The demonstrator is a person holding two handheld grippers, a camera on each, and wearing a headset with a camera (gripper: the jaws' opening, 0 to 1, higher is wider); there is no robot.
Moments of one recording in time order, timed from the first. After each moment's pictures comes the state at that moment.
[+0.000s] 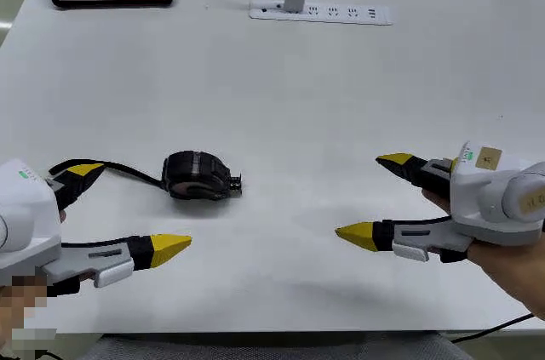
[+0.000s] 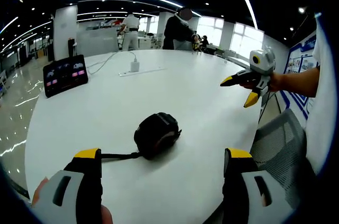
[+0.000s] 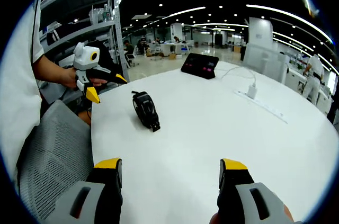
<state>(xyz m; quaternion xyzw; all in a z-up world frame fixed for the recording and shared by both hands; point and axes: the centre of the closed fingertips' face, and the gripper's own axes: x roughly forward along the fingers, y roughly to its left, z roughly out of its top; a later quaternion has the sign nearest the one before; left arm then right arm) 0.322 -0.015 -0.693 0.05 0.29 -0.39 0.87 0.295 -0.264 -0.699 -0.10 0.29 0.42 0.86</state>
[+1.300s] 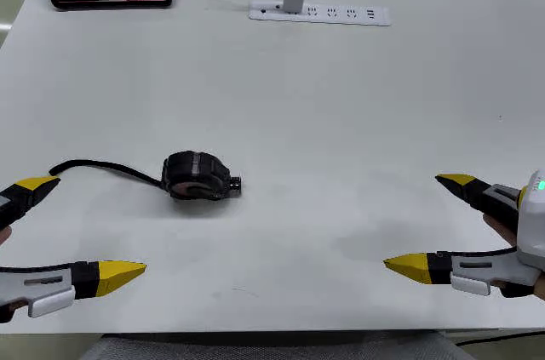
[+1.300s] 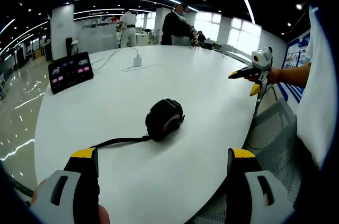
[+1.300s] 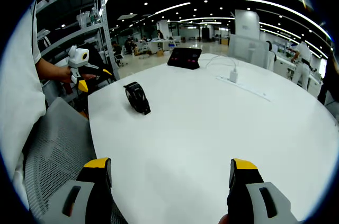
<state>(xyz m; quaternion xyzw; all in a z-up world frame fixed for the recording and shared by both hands) 0.304 0.026 -0.690 0.07 0.30 -0.40 0.86 0.262 -0.316 -0.703 -0.08 0.32 0.37 0.87</state>
